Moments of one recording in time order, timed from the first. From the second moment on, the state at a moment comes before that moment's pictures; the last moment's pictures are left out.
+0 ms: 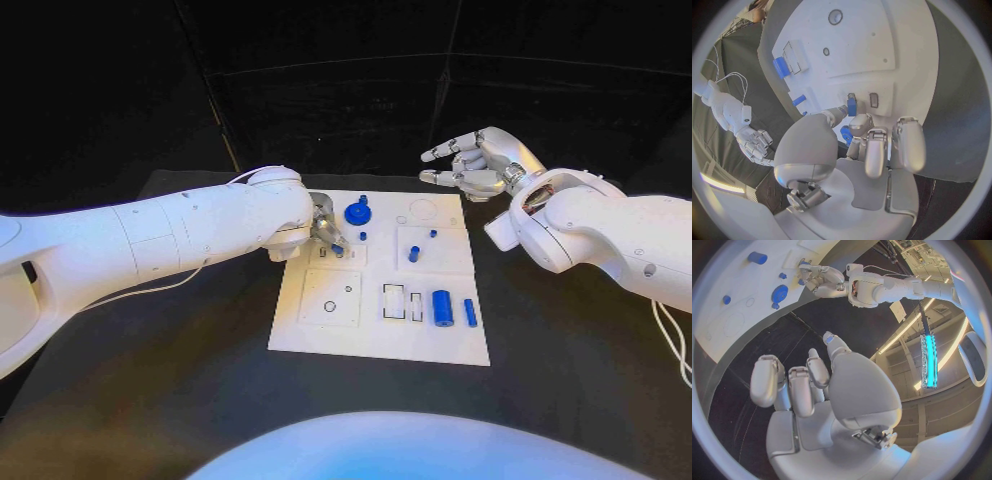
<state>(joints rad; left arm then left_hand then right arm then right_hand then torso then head) 1.26 -0.54 -0.13 1.24 -1.04 0.09 -0.61 1.14 -0.09 0.59 0.13 0.05 0.89 0.05 0.68 0.54 1.27 -0.01 1.17 1.04 1.47 -0.07 1.57 1.31 0.07 1.43 0.04 1.39 1.27 1.30 -0.81 -0.12 1.52 -0.76 -0.48 0.13 1.37 -0.01 0.03 0.06 0.35 0.87 0.18 0.13 0.07 1.31 0.09 1.27 1.27 1.47 0.01 1.50 1.31 0.07 1.37 0.12 1.39 1.20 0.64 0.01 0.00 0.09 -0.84</state>
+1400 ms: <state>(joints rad) 1.26 -0.54 -0.13 1.24 -1.04 0.12 -0.62 1.13 -0.09 0.59 0.13 0.05 0.89 0.05 0.69 0.55 1.28 -0.02 1.17 1.04 1.46 -0.07 1.57 1.31 0.07 1.43 0.04 1.39 1.27 1.30 -0.80 -0.12 1.52 -0.77 -0.47 0.12 1.37 -0.01 0.02 0.06 0.36 0.87 0.18 0.13 0.07 1.31 0.09 1.27 1.27 1.47 0.01 1.50 1.31 0.07 1.37 0.12 1.39 1.20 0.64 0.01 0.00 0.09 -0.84</state>
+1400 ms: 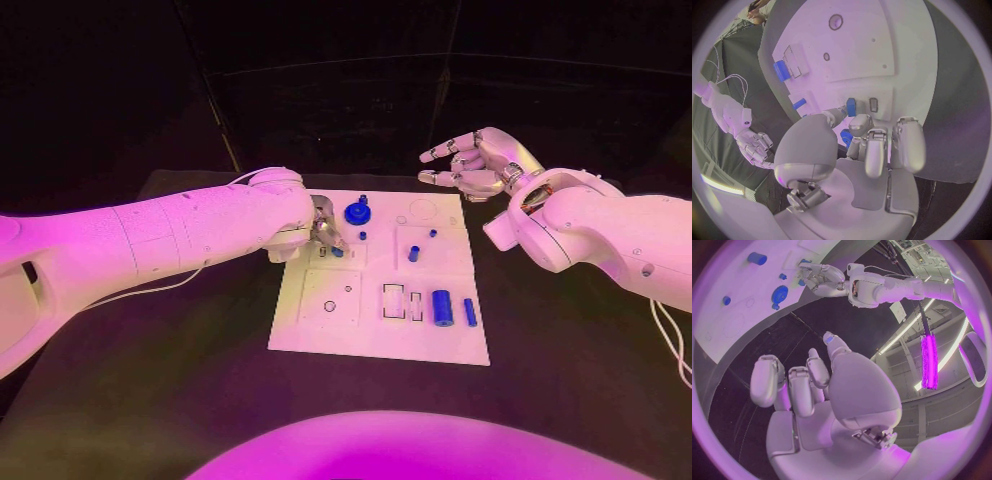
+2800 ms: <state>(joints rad) 1.26 -0.51 -0.13 1.19 -1.04 0.16 -0.64 0.99 -0.12 0.47 0.19 0.05 0.90 0.04 0.73 0.58 1.29 -0.03 1.18 1.05 1.47 -0.08 1.57 1.31 0.07 1.44 0.03 1.40 1.30 1.30 -0.81 -0.12 1.52 -0.77 -0.47 0.12 1.36 -0.01 0.02 0.07 0.36 0.87 0.18 0.13 0.07 1.31 0.09 1.27 1.27 1.47 0.01 1.50 1.31 0.07 1.37 0.12 1.39 1.19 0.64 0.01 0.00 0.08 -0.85</state>
